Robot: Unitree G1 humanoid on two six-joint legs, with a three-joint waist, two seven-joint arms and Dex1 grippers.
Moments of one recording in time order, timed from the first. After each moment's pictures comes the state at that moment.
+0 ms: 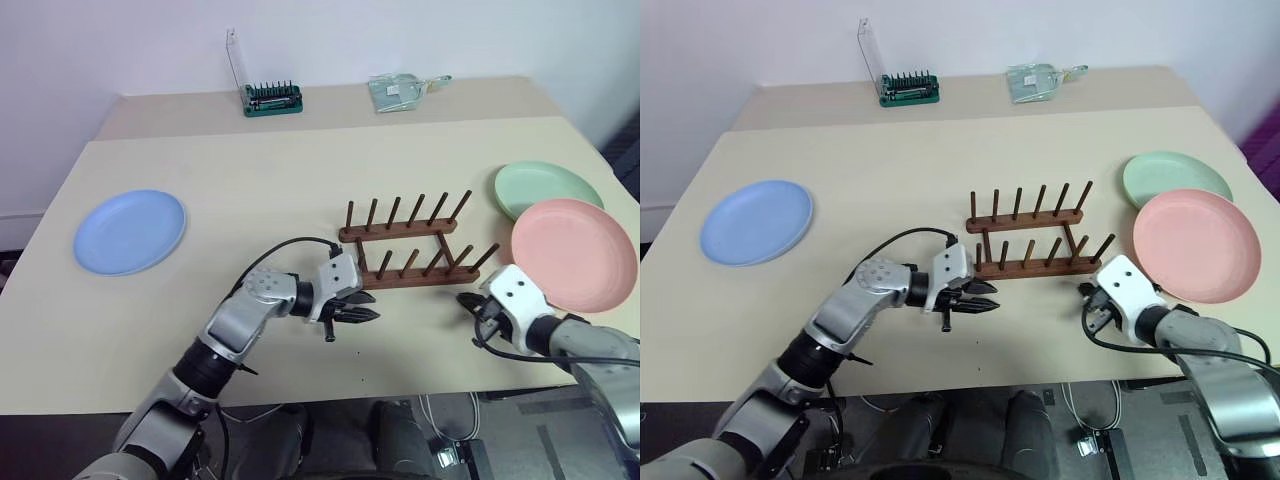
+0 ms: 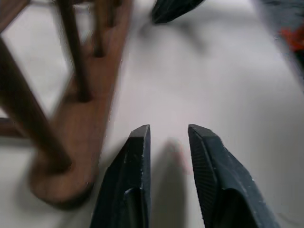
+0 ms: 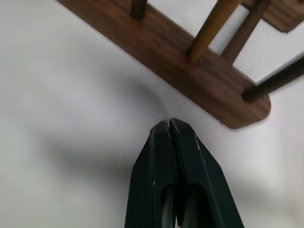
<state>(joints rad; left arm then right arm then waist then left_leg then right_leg) -0.49 0.24 -0.46 0.02 -0.07 0.47 -0.89 0.08 -0.80 -0.11 -0.41 0.16 0.59 0.60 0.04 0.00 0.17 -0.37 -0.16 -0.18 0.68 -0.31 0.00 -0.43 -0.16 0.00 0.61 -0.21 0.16</state>
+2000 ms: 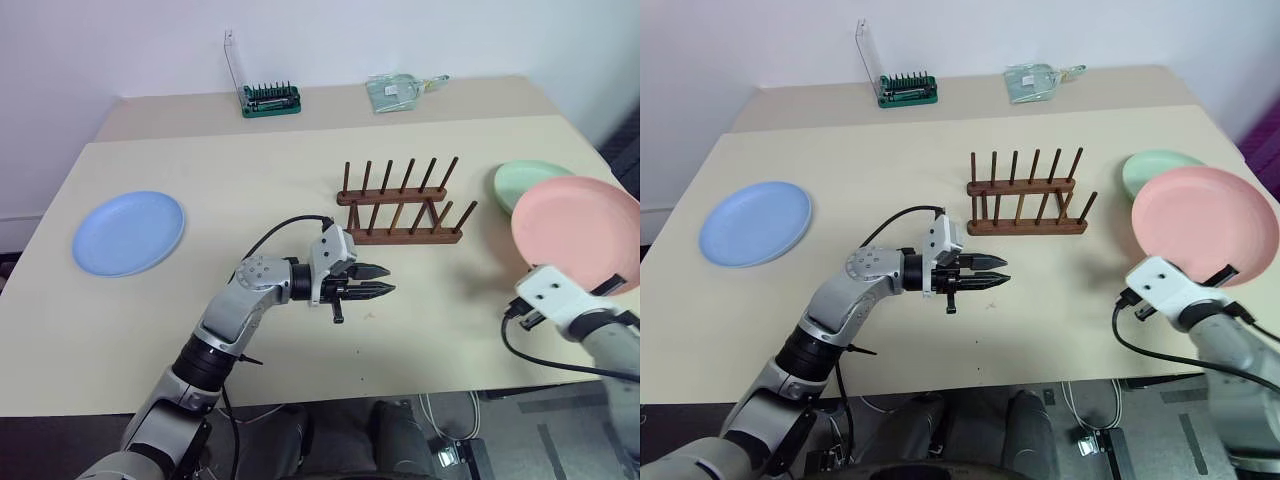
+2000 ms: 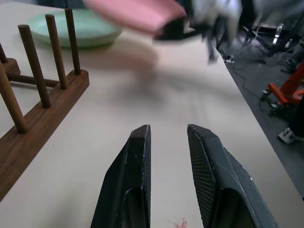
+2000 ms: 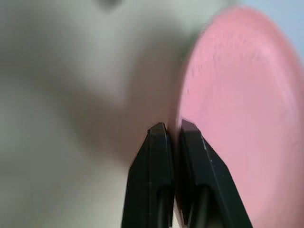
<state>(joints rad) -0.50 0.25 -0.33 -0.05 -0.30 0.41 -0.98 0.23 -0.81 -0.47 -0.52 -0.14 0.32 0.52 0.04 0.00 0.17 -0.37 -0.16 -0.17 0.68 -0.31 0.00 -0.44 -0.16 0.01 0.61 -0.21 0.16</state>
